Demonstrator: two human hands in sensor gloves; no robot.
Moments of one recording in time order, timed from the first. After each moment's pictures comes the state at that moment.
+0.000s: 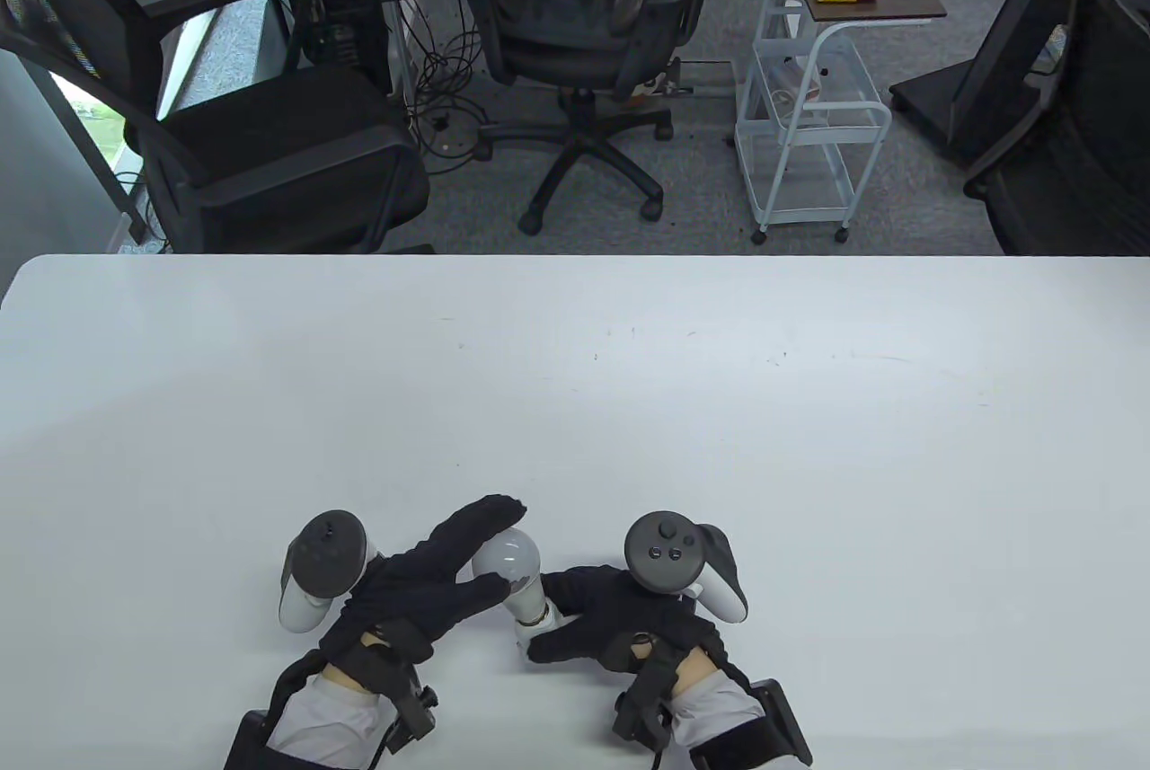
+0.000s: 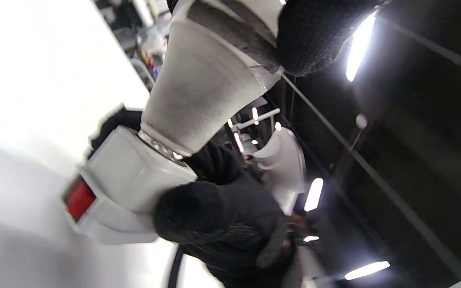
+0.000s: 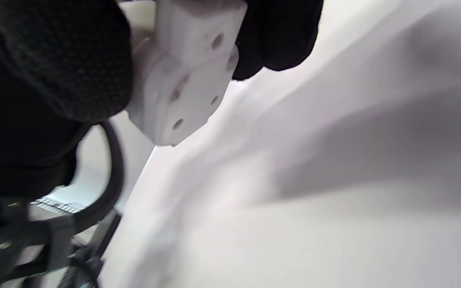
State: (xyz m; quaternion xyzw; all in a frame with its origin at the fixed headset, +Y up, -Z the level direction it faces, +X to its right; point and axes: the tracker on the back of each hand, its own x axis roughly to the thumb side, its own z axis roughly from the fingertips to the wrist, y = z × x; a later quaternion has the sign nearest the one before) left_hand -0.206 -0.681 -0.280 -0.08 -0.32 0.48 0.81; right_hand 0.045 -0.734 -0.289 0.24 0.18 0.84 0.44
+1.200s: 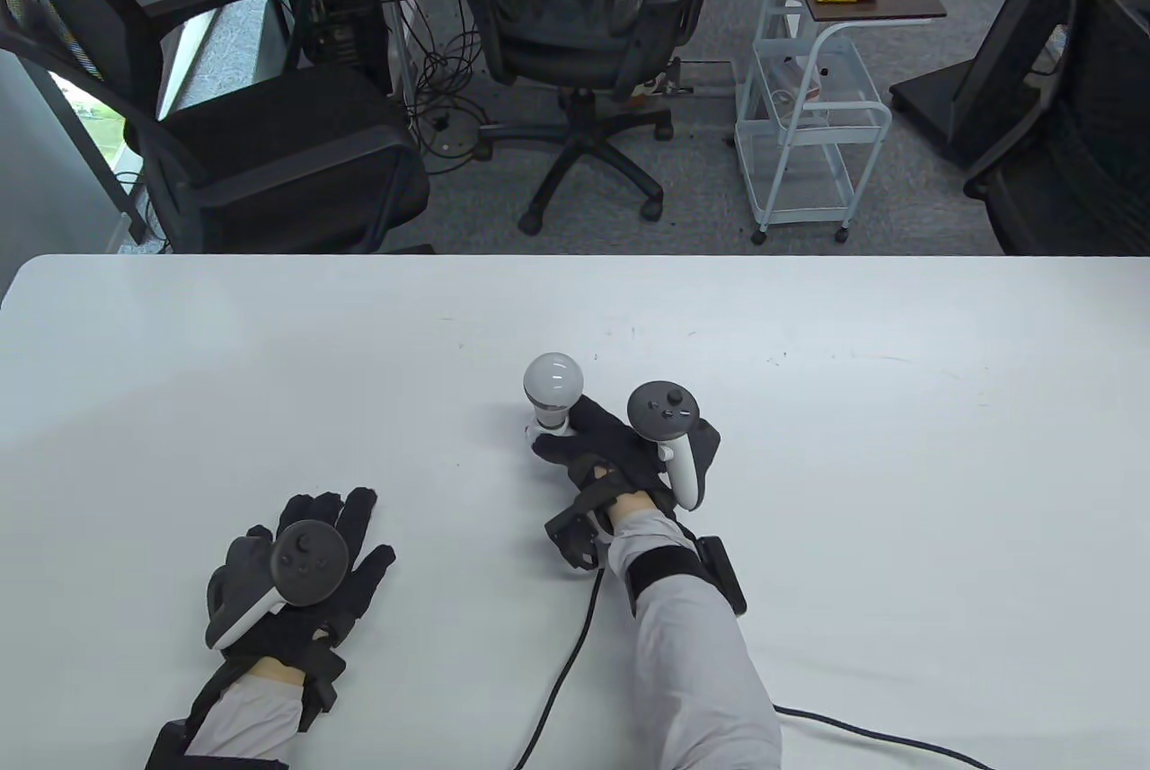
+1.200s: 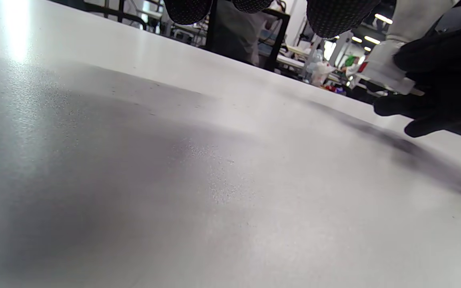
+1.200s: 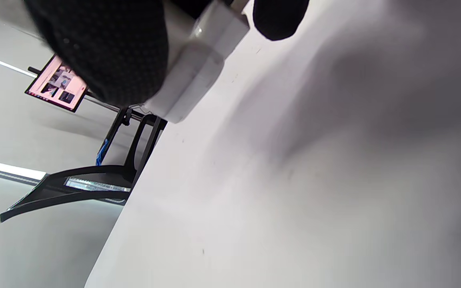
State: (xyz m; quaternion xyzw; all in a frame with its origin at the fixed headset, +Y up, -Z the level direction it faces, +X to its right) left_hand -0.292 -0.718 -0.293 -0.08 -0.07 0.12 0.99; right_hand 0.038 -0.746 -0.440 -0.06 0.10 0.84 0.54
